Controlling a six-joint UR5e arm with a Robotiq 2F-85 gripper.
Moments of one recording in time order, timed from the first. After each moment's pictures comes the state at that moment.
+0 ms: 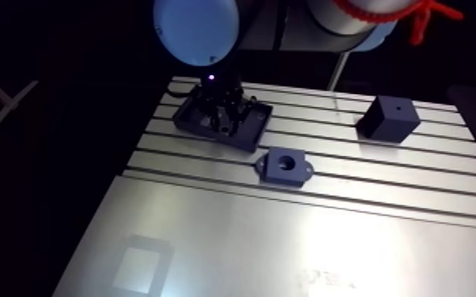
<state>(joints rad) 0.13 -1.08 1.81 -2.21 -1.57 -1.27</state>
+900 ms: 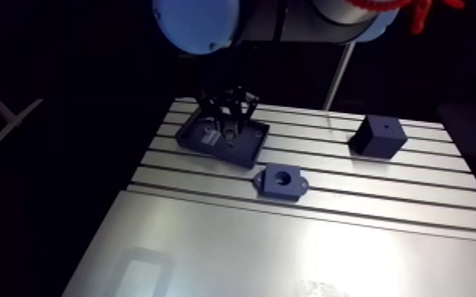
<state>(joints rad) 0.12 -1.17 1.78 -2.13 -1.62 -1.30</state>
